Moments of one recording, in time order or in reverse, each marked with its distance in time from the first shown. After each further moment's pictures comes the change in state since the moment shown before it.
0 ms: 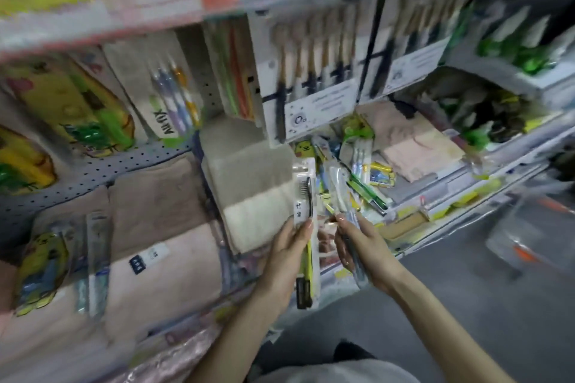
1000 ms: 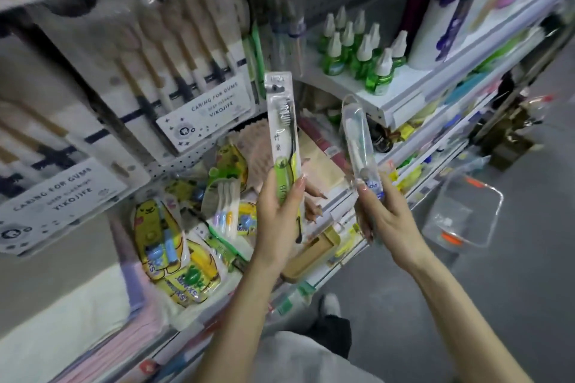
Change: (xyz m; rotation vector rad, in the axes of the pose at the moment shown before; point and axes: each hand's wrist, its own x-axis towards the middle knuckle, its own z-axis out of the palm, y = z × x) left_hand 0.132 0.025 0.312 0.198 -0.187 0.385; right_hand 0.032 -0.112 -0.312 -0.145 0.299 -0.293
